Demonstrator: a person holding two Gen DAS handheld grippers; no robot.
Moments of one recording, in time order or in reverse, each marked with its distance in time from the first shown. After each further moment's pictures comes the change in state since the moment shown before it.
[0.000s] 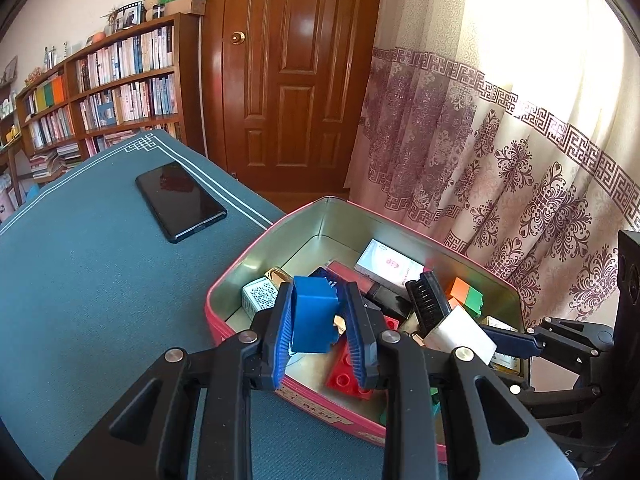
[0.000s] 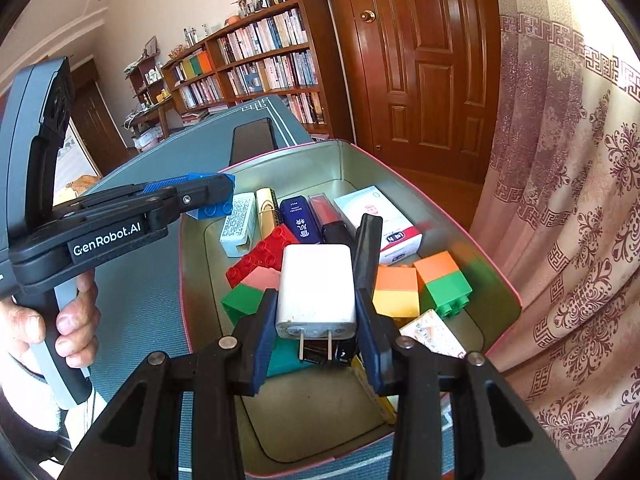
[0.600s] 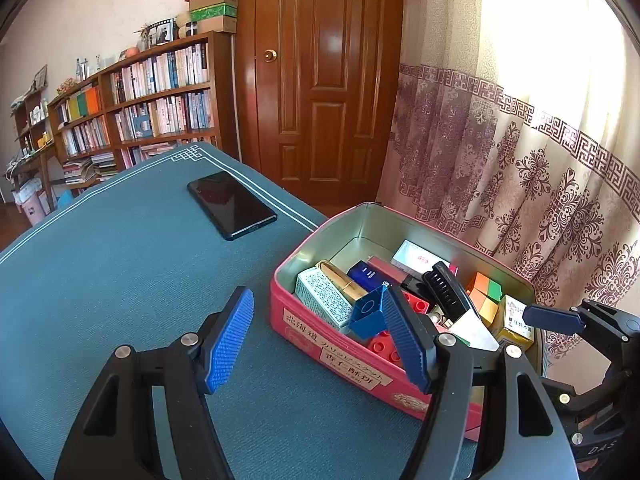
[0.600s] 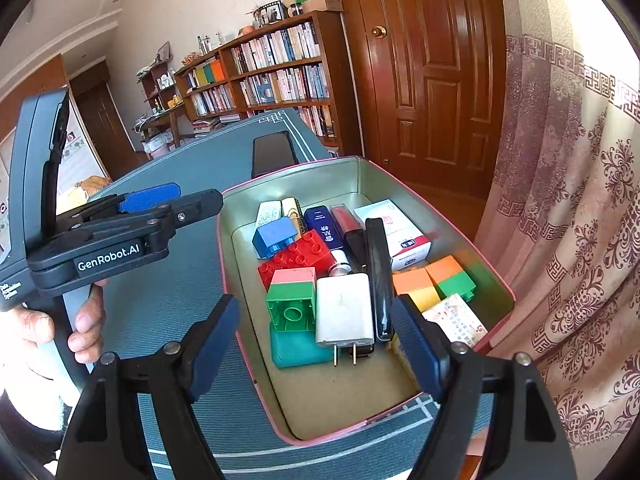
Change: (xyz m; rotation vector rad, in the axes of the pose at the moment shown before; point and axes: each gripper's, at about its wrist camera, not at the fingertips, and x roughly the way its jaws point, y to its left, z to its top) left arm -0.042 0.012 -0.018 -0.013 -0.068 0.127; right arm -0.031 0.021 -0.005 -0.036 -0.054 0.018
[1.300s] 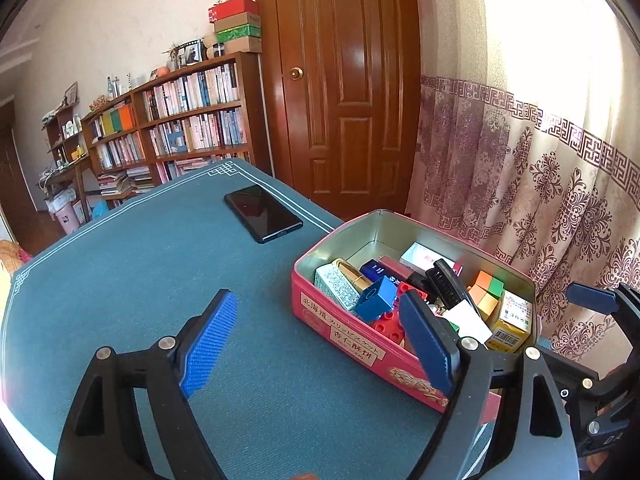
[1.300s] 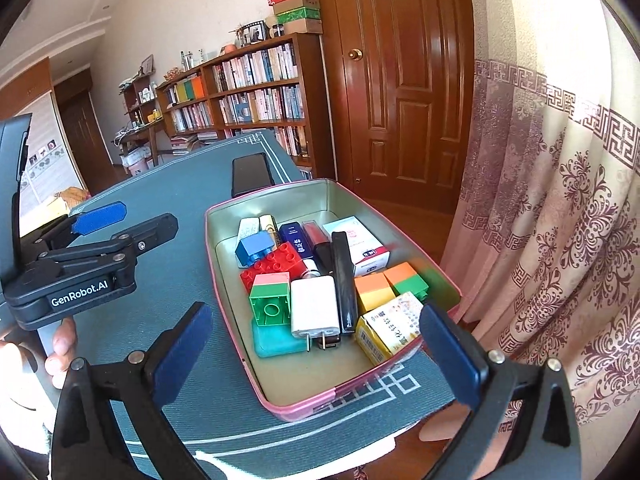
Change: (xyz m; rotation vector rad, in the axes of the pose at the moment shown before) left arm -0.044 -0.021 -0.011 0.007 -0.051 0.132; right arm -0.038 -0.002 -0.004 0.010 -0.068 -0.115
